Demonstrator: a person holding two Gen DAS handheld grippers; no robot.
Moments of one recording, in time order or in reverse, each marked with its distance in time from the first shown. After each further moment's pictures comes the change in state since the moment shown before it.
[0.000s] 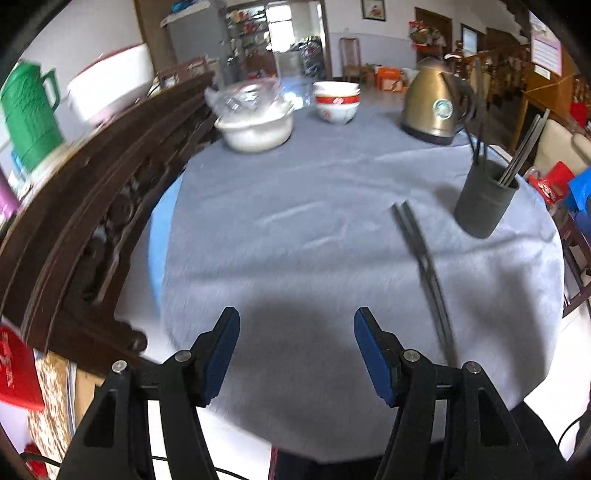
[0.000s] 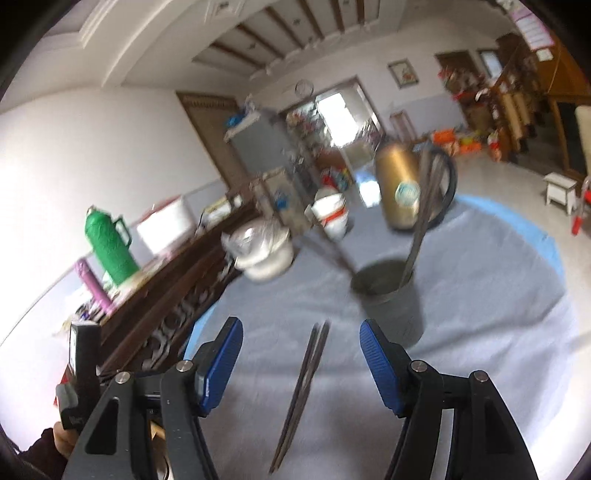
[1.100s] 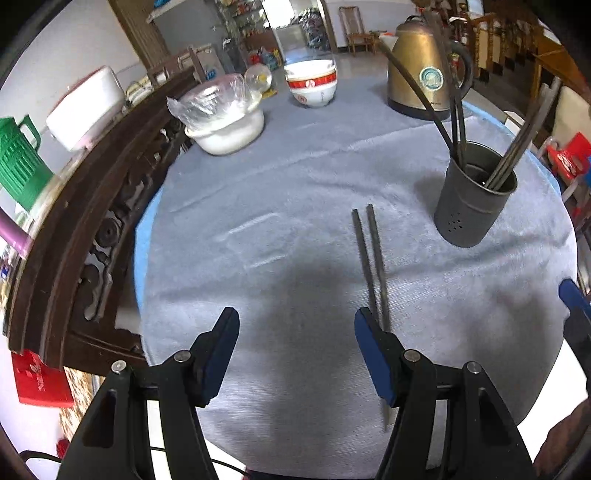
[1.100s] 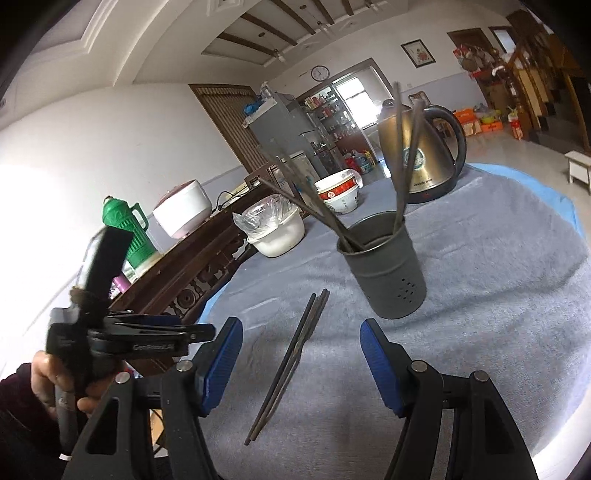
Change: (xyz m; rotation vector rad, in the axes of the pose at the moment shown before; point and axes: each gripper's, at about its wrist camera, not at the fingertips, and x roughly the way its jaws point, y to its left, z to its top) left arm 0.020 -0.106 0.058 0.055 0.134 0.113; right arm -0.001 -0.072 -0.019 0.024 0.012 0.117
